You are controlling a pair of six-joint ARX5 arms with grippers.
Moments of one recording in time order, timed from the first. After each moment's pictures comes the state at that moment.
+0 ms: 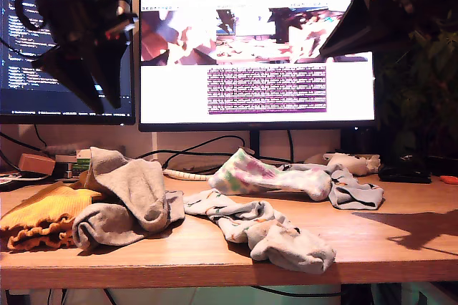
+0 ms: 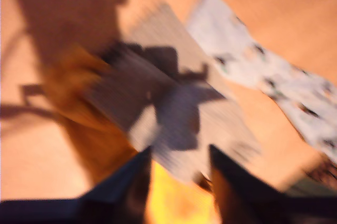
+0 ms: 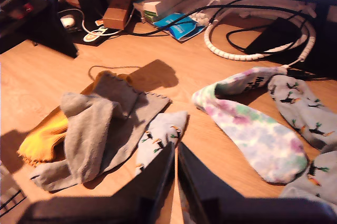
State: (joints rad) left arm -0.28 1.84 1.71 -1.10 0.20 0.11; right arm 0.35 1.10 0.67 0.05 -0.38 -0.03
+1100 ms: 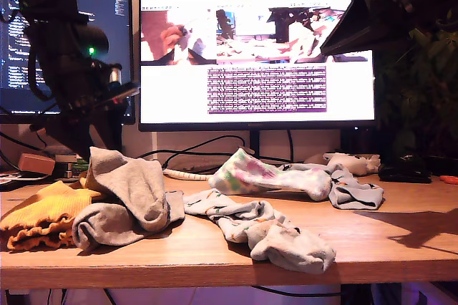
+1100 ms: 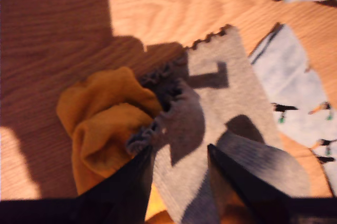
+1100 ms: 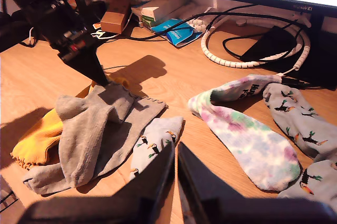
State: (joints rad) left arm -0.19 2.05 1.71 -1.00 0.32 -0.02; right arm 0.35 1.11 0.67 0.07 -0.38 -0.05
